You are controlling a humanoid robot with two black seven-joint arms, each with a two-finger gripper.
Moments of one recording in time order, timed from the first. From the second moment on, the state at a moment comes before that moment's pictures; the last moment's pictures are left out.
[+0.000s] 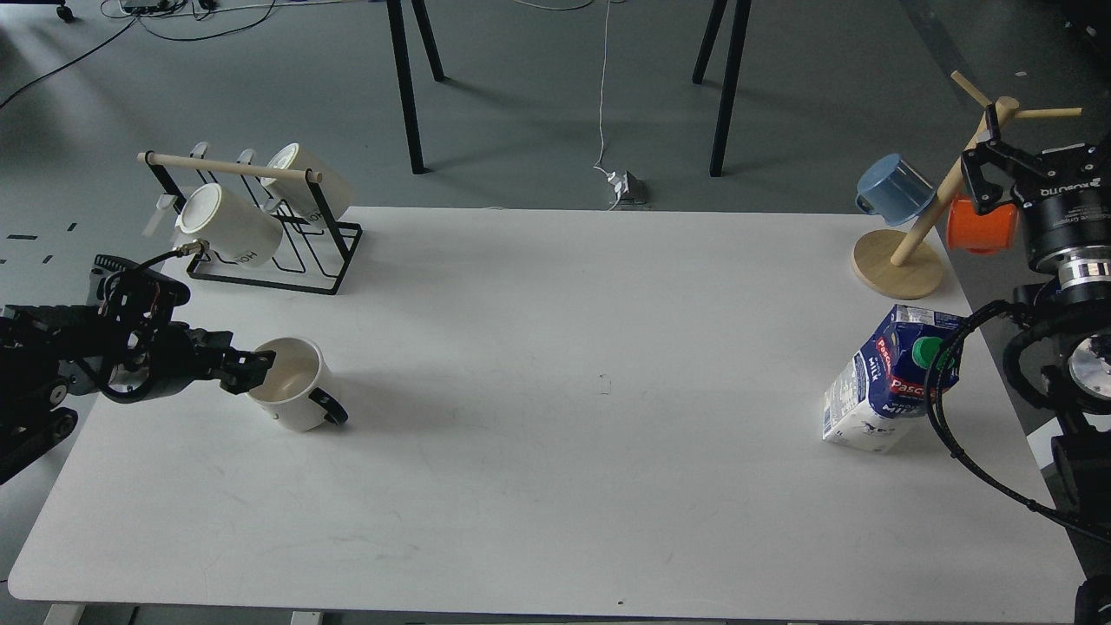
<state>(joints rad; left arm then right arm) -0.63 0.80 -0.45 -1.03 1.97 -0.35 -0.23 0.42 -0.36 1.44 0.90 0.14 0.49 0.14</state>
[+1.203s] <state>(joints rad) -0.99 0.50 -0.46 -1.11 1.90 -0.49 -0.25 0.37 -0.40 1.45 0.90 0.14 0.49 0.14</state>
